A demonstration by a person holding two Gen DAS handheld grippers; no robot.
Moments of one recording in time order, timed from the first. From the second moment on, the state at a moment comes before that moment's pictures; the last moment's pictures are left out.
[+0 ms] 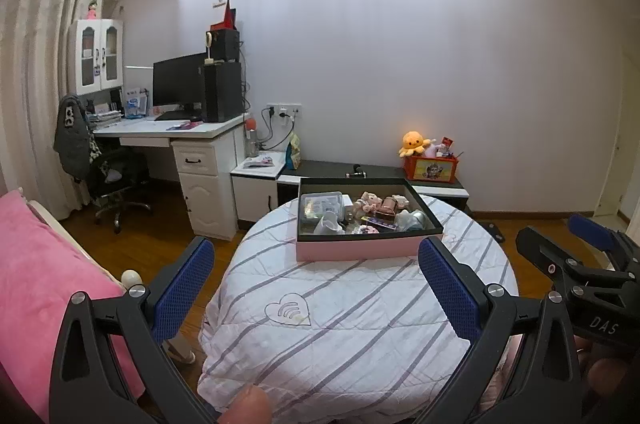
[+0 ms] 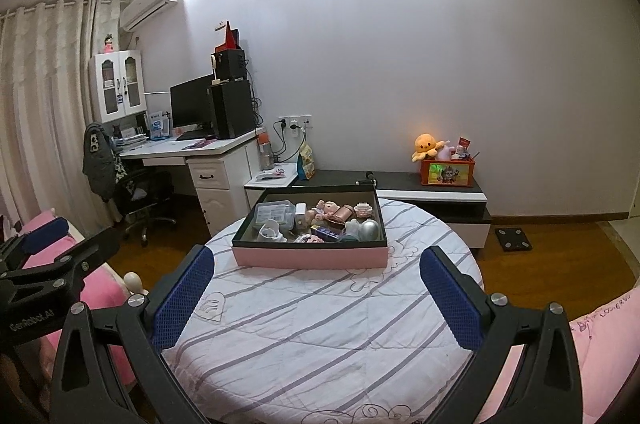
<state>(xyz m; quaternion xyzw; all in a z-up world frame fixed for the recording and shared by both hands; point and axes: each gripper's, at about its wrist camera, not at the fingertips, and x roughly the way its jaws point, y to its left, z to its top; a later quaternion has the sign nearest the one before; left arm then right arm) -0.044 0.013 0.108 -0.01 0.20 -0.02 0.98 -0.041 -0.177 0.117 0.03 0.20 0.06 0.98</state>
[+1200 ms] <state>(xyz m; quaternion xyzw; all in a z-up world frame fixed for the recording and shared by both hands) -0.046 0.011 0.103 0.00 0.20 -0.04 0.98 -0.041 -0.183 0.121 0.04 0.20 0.05 0.98</state>
